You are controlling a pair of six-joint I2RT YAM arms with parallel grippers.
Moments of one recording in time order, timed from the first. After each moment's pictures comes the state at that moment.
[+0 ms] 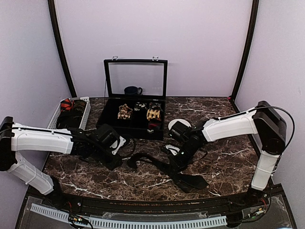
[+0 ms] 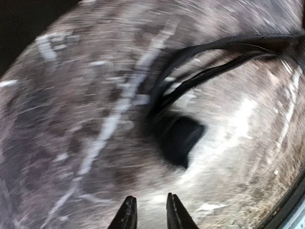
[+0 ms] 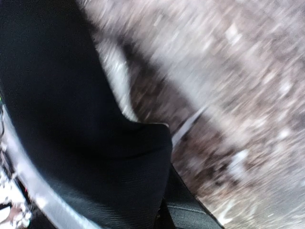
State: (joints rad) left arm -0.95 1.40 0.78 -0.49 -0.04 -0.21; right arm 0.92 1.83 1.10 -0.60 -0.44 0.39
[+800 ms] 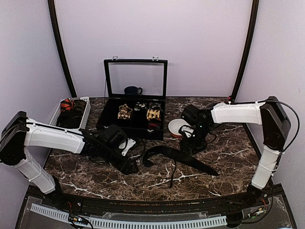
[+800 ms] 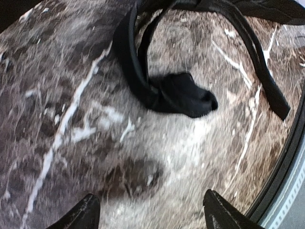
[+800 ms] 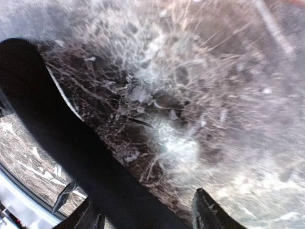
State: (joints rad) left arm -0.92 1.50 0.78 -0.33 0.17 -0.25; right arm 0.71 1.82 1.25 -0.89 -0.23 0.31
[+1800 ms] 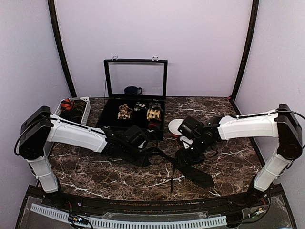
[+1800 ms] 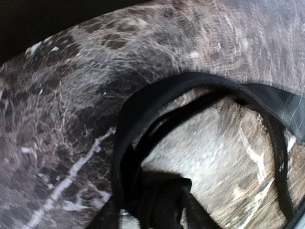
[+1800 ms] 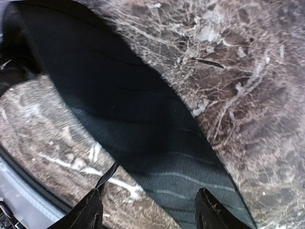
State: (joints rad) left arm -1.01 1.78 1.03 -0.28 -0.08 -0.53; right arm 0.90 1.61 1.03 -0.71 -0.18 0.60
